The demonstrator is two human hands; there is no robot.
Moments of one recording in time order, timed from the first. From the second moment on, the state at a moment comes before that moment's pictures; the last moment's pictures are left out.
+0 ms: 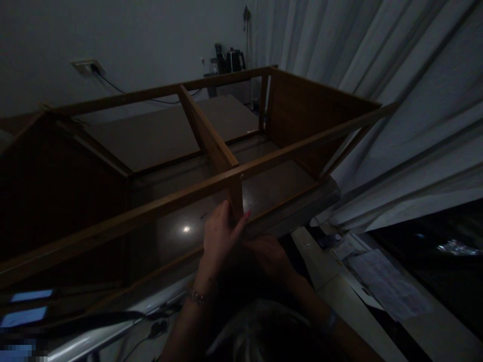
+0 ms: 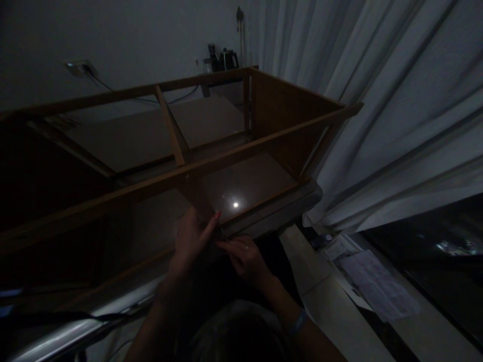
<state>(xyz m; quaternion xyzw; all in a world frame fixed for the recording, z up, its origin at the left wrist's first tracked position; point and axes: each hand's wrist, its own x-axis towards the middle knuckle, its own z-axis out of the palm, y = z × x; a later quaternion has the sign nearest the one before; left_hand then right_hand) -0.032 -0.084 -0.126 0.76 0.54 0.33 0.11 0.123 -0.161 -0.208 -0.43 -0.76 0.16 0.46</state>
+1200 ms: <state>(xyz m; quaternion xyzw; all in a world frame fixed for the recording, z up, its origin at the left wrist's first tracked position) -0.032 -0.083 -0.126 0.77 0.54 0.33 0.11 0.136 -0.150 -0.205 -0.43 -0.79 0.10 0.42</state>
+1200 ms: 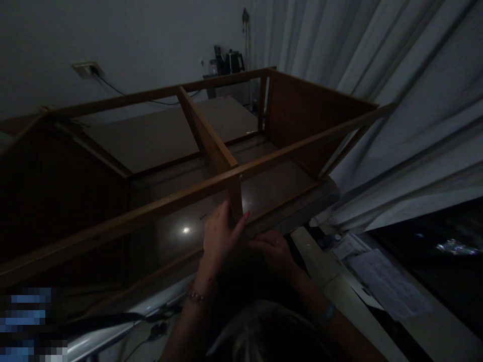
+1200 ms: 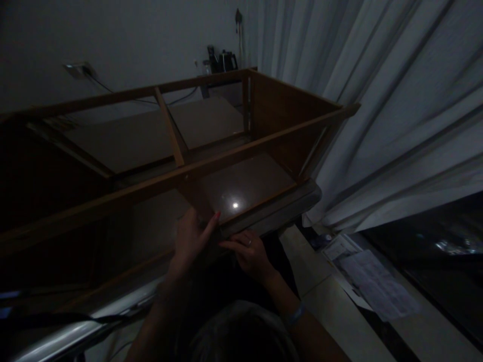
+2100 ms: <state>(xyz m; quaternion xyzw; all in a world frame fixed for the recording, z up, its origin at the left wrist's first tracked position) -0.032 -0.083 -0.127 0.76 0.54 0.34 0.12 0.098 -0.165 -0.195 -0.62 -0.53 0.24 0.53</state>
